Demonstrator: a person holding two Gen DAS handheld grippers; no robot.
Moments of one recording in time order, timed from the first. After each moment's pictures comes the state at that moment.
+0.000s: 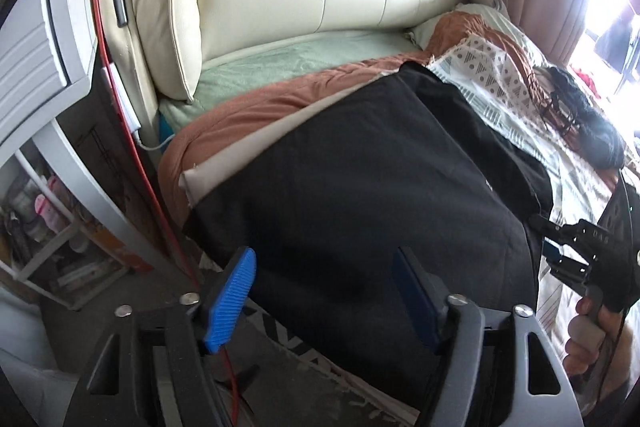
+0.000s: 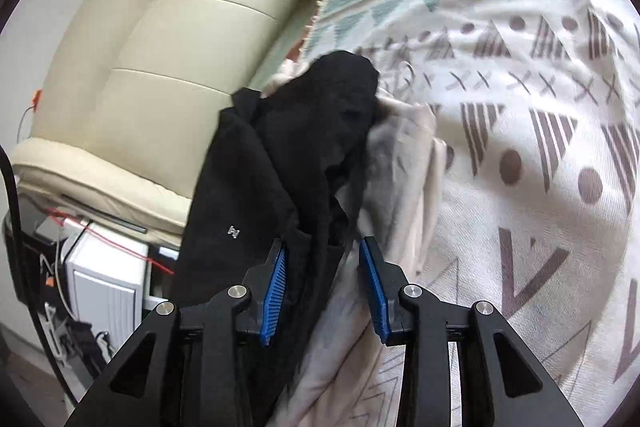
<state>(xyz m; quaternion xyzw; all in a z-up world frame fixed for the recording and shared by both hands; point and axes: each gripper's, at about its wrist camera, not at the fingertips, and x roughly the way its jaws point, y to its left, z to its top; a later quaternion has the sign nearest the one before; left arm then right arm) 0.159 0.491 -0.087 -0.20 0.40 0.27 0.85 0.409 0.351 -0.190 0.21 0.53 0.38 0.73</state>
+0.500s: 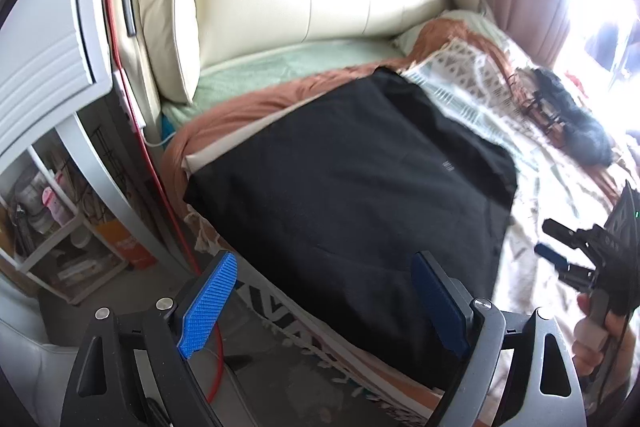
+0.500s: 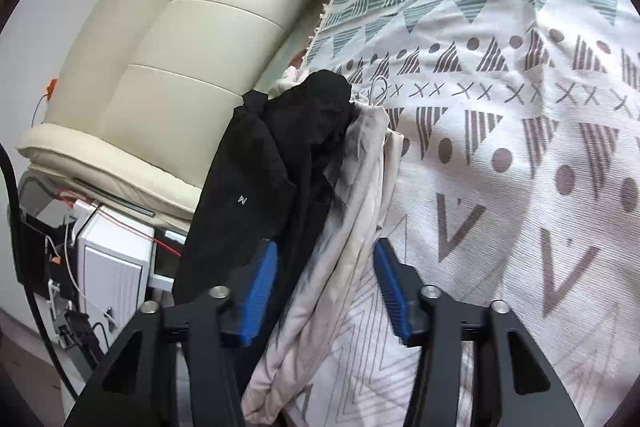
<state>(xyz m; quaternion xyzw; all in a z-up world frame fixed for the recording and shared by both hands) 0.125 0.454 -0.065 -0.20 0.38 0.25 0.87 0.386 0.286 -0.159 0.20 0.50 0.39 0.74</state>
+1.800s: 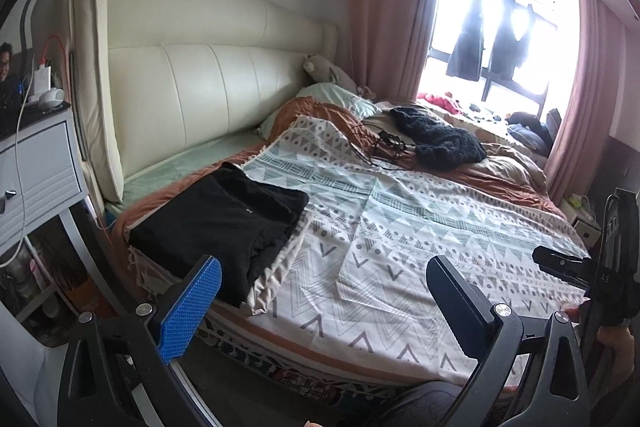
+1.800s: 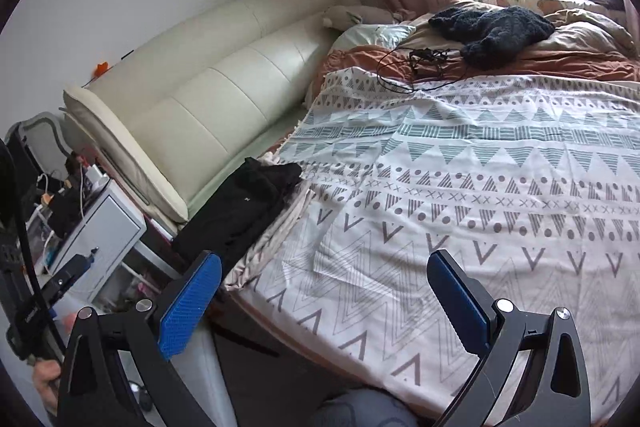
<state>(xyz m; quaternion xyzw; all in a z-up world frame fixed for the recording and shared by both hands) 0.001 0.225 0.082 -0.11 0.24 0.10 0.96 0.148 0.037 0.028 0.08 0.33 0.30 0.89</state>
